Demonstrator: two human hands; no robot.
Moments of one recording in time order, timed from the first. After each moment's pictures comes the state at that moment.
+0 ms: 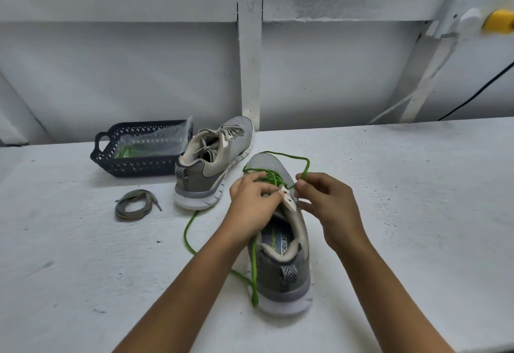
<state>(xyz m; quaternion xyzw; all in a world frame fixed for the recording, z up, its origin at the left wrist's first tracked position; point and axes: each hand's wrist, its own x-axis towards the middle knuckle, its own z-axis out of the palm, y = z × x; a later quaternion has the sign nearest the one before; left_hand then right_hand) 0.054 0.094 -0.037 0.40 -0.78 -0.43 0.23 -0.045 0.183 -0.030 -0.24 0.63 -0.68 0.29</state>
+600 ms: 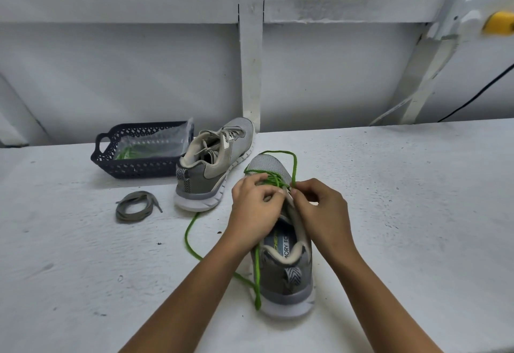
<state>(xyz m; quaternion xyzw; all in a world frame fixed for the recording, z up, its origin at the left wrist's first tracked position) 0.053 0.098 -0.042 0.39 -0.79 -0.40 0.26 -0.038 0.180 -0.047 -0.35 0.76 -0.54 0.11</state>
